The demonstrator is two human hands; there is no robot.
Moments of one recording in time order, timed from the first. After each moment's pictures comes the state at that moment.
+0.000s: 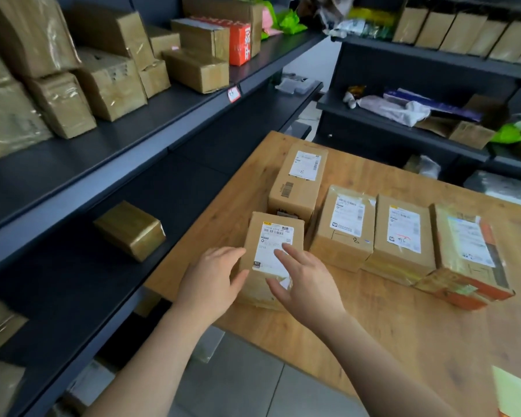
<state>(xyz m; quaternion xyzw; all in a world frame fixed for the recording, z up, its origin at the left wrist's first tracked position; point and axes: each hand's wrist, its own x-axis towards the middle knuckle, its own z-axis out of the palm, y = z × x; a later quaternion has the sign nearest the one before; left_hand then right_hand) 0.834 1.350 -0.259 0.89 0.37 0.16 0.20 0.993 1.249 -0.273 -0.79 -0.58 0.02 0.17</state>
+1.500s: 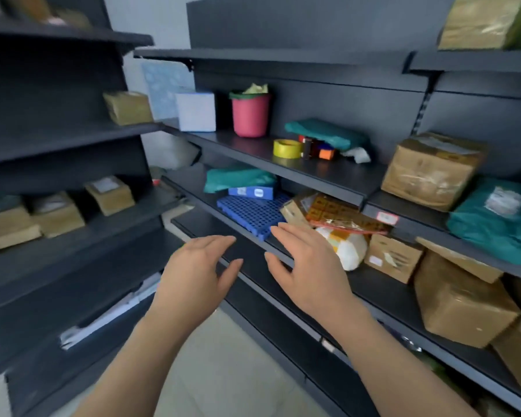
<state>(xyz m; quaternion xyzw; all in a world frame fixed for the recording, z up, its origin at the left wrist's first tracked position) 0.388 0.723 -0.117 0.21 0.93 0.23 -0.21 0.415 0.912 -0.125 0.09 -0.92 0.18 0.33</state>
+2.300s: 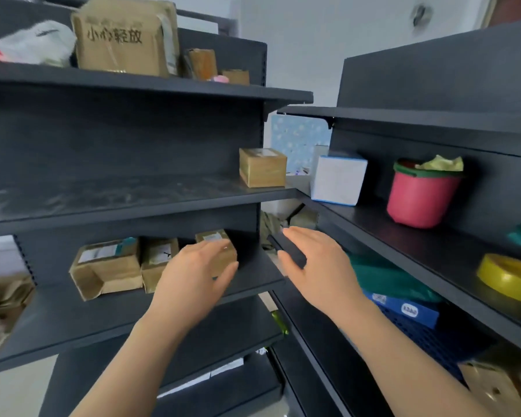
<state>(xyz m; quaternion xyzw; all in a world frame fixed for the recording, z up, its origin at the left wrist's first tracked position) 0.058 0.515 -0.083 0.01 0.94 0.19 -0.27 -0.002 0.718 -0.081 0.27 -0.88 0.25 0.30</state>
